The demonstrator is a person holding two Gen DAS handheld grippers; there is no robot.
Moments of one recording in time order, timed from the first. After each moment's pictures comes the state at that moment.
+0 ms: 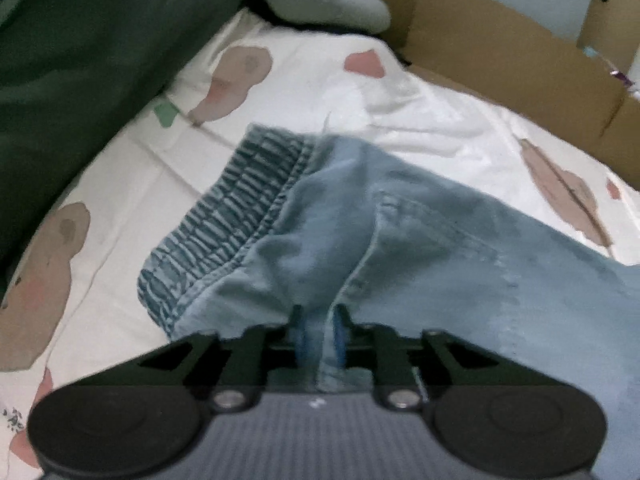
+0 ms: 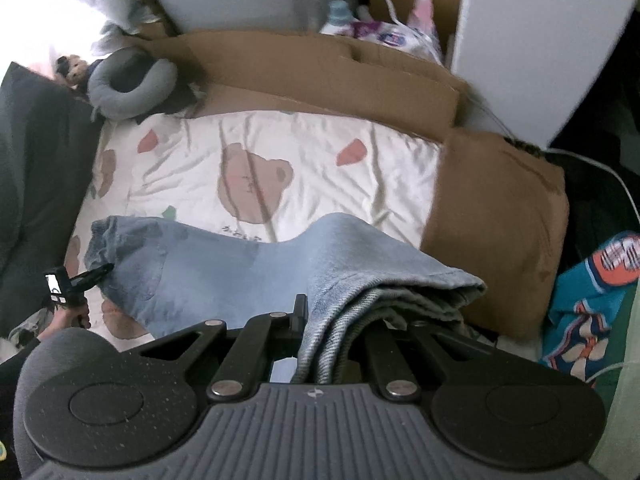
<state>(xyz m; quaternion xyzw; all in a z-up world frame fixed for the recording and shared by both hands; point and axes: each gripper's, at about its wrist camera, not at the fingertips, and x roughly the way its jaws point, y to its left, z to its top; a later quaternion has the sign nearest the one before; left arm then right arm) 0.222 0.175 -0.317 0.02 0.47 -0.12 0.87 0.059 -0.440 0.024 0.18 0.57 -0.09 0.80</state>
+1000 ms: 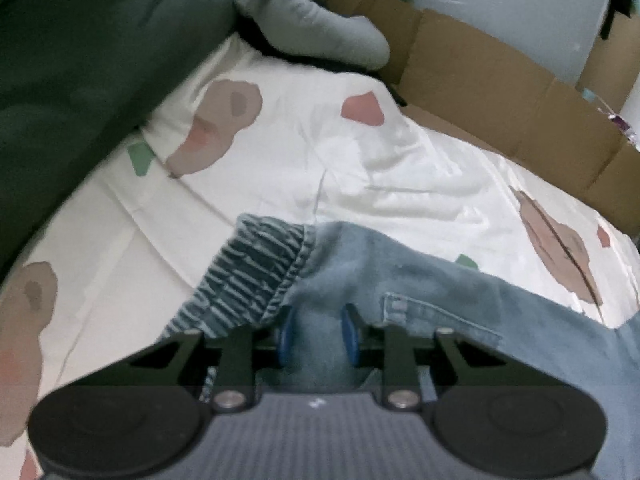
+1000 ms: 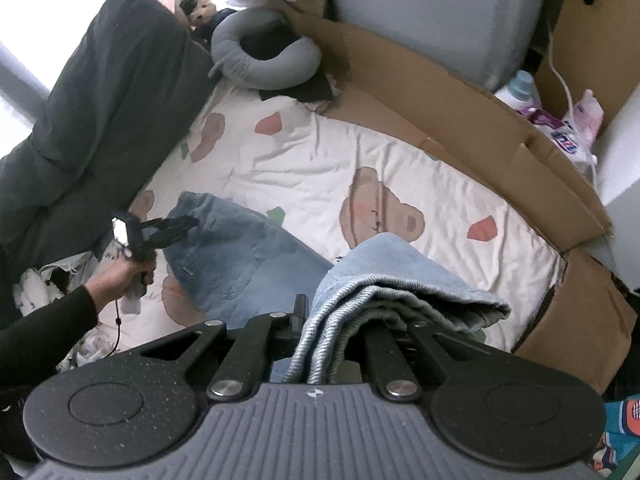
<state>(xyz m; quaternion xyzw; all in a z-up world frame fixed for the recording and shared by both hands) 0.293 0.177 -0.321 -0.02 0.45 -0.14 0.88 0.203 -0.294 0.056 0.08 0.58 0.06 0.81</state>
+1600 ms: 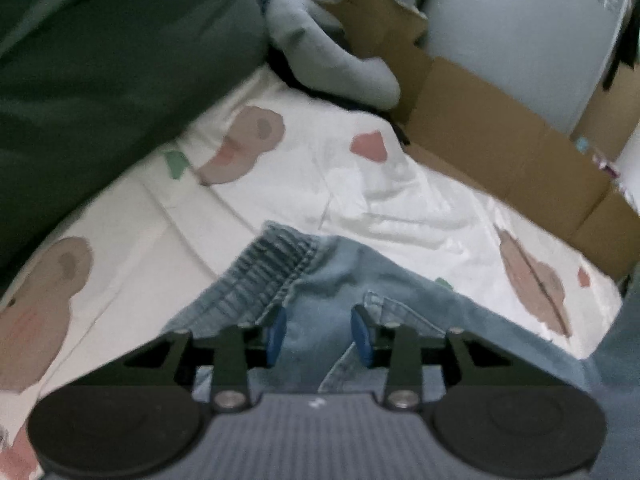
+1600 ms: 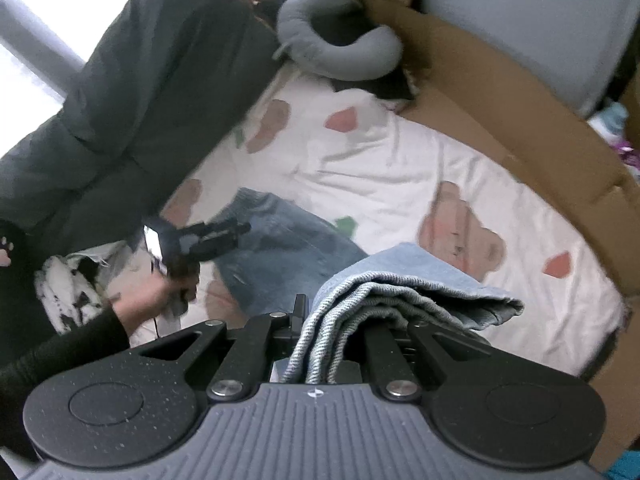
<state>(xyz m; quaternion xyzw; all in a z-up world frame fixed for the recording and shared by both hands) 0.232 0.211 -0.277 -0.08 0.41 -0.11 0.90 0.278 -0.196 0.012 0.09 0.59 0.13 0.79</state>
